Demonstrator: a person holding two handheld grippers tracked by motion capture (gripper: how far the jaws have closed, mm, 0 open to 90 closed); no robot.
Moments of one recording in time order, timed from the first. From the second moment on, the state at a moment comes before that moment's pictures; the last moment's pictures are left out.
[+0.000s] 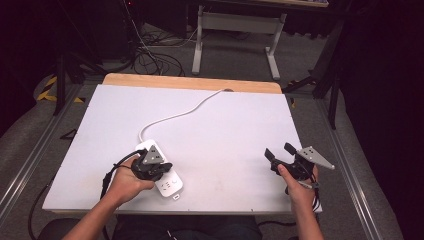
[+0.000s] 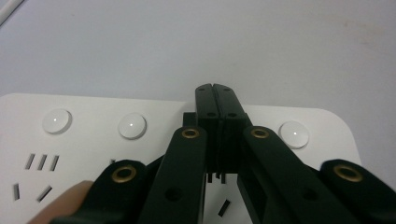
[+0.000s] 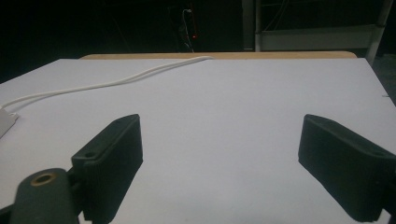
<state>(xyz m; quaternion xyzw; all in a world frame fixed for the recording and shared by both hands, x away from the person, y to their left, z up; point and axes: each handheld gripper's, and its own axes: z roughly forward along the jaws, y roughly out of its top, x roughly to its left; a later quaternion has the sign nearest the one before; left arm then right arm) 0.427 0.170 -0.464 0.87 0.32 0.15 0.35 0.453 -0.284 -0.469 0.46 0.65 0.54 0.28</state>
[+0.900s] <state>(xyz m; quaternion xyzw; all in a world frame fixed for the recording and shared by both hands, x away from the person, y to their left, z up) 0.430 0.170 -0.463 0.87 0.32 0.14 0.35 0.450 -0.283 -0.468 0.46 0.65 0.54 0.28</state>
